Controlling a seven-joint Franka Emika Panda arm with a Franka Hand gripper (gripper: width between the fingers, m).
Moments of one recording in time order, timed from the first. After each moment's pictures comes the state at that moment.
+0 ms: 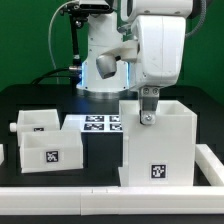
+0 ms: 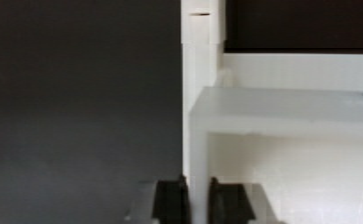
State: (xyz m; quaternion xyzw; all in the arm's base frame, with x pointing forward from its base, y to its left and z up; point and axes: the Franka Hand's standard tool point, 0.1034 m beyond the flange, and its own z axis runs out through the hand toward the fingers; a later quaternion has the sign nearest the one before) arm 0.650 0.025 0.118 0.71 0.69 0.09 0.12
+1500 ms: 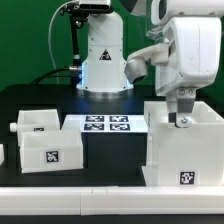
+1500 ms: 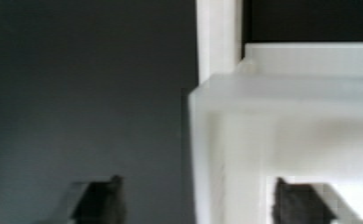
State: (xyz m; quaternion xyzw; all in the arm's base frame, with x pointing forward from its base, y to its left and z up) arm 0.659 0.070 0.127 0.72 0.67 0.13 0.13
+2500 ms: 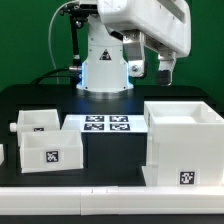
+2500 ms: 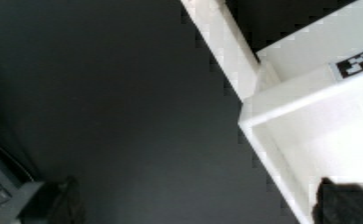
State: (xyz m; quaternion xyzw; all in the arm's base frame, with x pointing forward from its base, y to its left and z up) arm 0.647 0.006 0.166 0.90 0.40 0.14 0.08
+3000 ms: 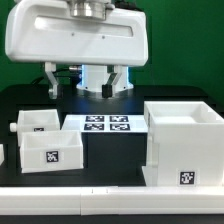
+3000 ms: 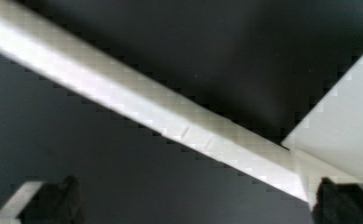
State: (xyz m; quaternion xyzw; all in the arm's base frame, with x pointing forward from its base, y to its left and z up) arm 0.609 -0.058 0.142 0.97 0.19 0.12 0.03
